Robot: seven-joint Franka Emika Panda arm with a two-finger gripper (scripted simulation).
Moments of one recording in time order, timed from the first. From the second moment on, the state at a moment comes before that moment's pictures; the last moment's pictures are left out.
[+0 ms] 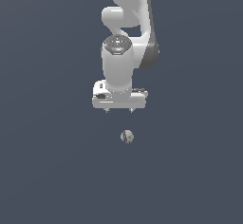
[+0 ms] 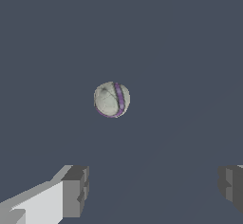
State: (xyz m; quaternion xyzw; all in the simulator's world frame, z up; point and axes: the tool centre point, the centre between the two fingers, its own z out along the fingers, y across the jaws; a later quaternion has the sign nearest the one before) arm 0.005 -0.009 0.176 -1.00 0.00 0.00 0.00
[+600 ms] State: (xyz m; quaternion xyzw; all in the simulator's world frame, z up) arm 0.000 -0.009 0.170 -1.00 -0.02 0.00 -0.01
